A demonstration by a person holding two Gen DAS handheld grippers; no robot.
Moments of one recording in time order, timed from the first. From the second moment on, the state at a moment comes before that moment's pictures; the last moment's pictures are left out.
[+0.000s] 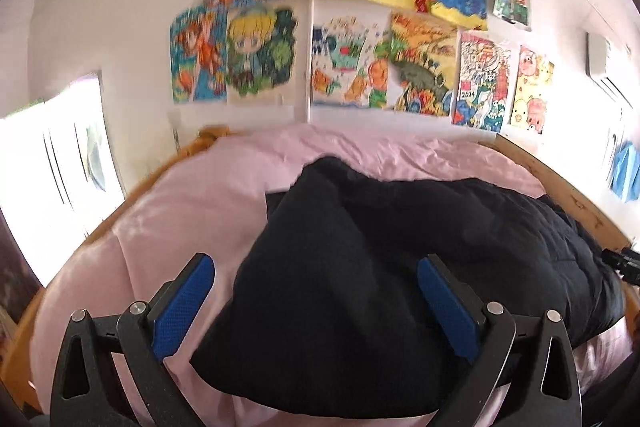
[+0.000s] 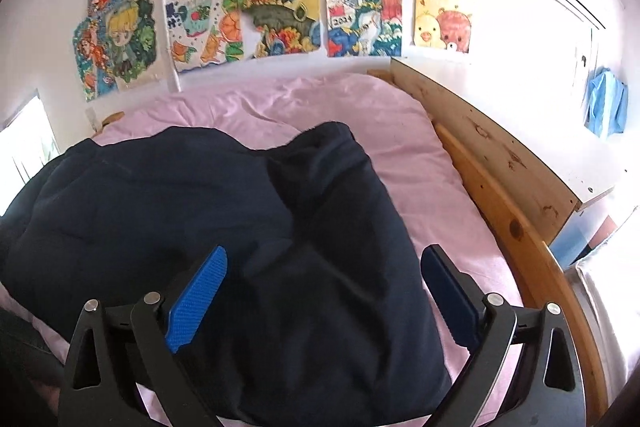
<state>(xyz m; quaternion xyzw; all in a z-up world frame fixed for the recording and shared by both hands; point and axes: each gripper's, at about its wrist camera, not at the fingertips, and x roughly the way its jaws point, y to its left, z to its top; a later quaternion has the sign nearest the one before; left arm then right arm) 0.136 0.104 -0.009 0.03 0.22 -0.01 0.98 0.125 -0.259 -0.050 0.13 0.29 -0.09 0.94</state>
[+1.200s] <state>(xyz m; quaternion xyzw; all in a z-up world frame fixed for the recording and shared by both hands) 0.074 0.063 -0.004 0.07 0.23 -0.07 0.97 0.060 -0.186 -0.020 0.14 0.24 0.00 0.96</state>
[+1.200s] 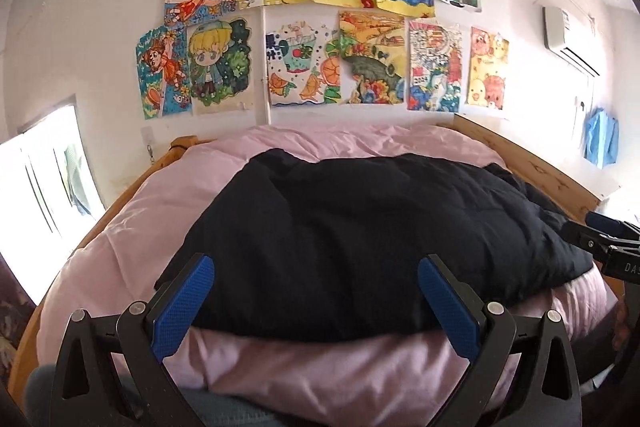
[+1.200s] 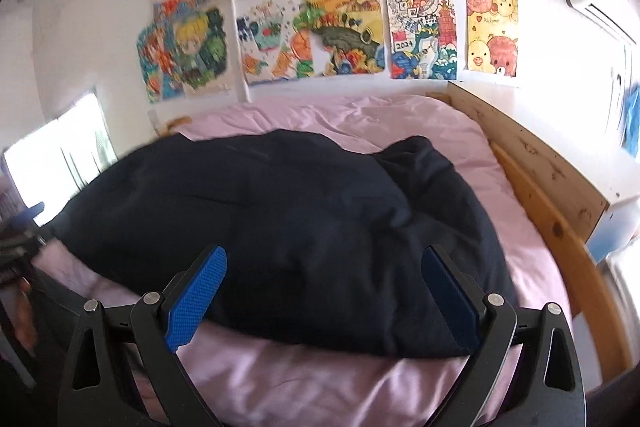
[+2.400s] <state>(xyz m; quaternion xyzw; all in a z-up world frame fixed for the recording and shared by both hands) -0.027 0.071 -0.012 0.04 0.23 -0.05 0.97 -0.055 -0.133 -0.022 0.14 0.15 0.02 0.98</state>
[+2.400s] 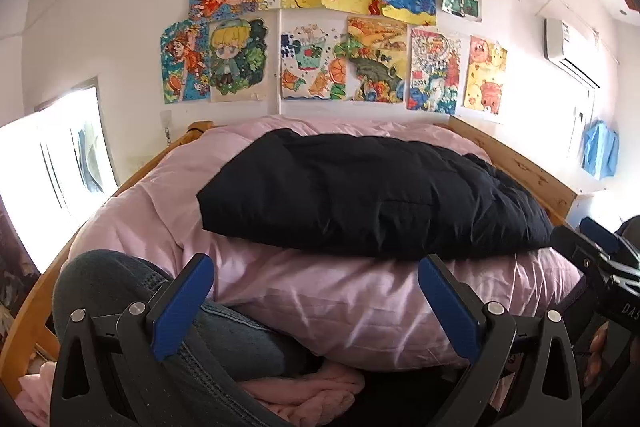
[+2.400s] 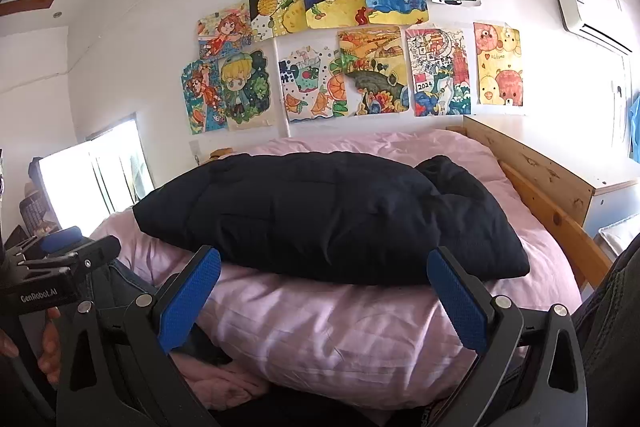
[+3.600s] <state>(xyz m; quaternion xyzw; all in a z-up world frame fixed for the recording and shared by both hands) -0.033 0.062 -0.013 0.05 0.22 -0.05 0.97 -0.055 -0.136 -0.023 0.14 0.16 0.02 0.98</state>
